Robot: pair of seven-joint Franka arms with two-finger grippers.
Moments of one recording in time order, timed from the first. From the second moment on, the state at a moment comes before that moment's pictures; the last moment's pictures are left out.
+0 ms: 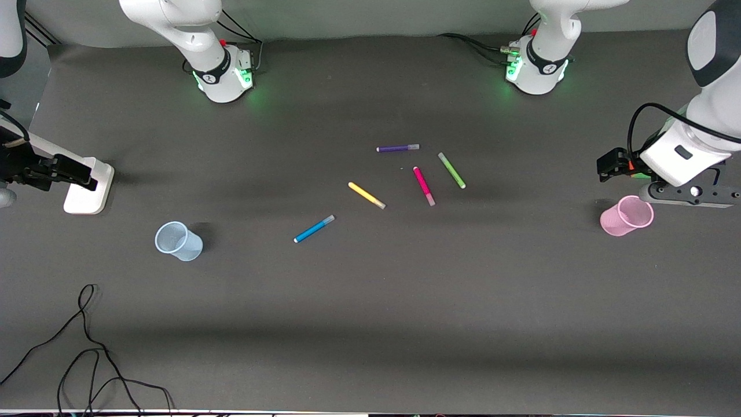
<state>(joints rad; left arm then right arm) 0.06 0.02 -0.16 -1.70 0.05 1.64 -0.01 -0.05 0.03 -0.03 -1.61 0.01 1.63 -0.03</state>
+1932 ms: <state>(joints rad) -0.51 0.36 -0.19 -1.90 0.00 2.17 -1.04 0.51 0.04 -0.01 -1.87 0.12 1.89 1.42</state>
